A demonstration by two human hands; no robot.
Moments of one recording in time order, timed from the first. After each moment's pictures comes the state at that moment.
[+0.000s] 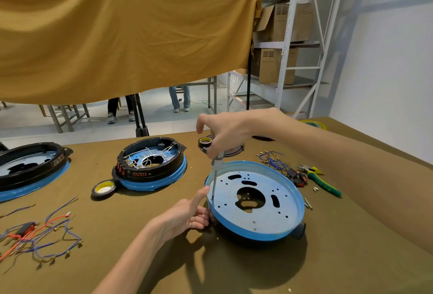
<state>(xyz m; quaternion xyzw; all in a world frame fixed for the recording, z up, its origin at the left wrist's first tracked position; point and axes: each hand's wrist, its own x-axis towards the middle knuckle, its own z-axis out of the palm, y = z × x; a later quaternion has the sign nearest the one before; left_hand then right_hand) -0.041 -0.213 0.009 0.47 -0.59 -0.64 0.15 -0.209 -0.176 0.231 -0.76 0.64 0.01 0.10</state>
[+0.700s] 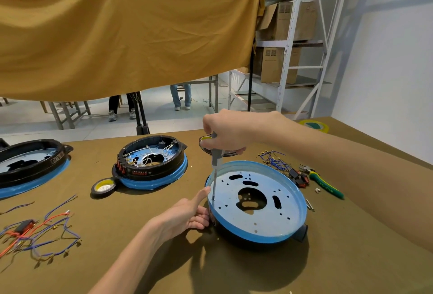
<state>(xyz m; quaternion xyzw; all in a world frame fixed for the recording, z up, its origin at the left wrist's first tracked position) -0.042 -0.215 0.007 0.47 -0.59 -0.64 0.15 -0.208 -0.177 0.225 -0.77 0.63 -0.02 0.05</state>
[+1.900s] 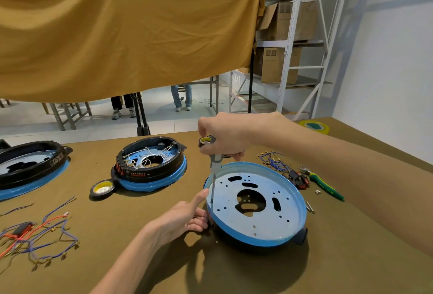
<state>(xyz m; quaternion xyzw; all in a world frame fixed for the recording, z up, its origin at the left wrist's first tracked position) -0.042 -0.220 0.001 0.47 -0.59 -0.64 0.15 -0.207 -0.168 0.228 -0.78 0.62 0.00 0.06</state>
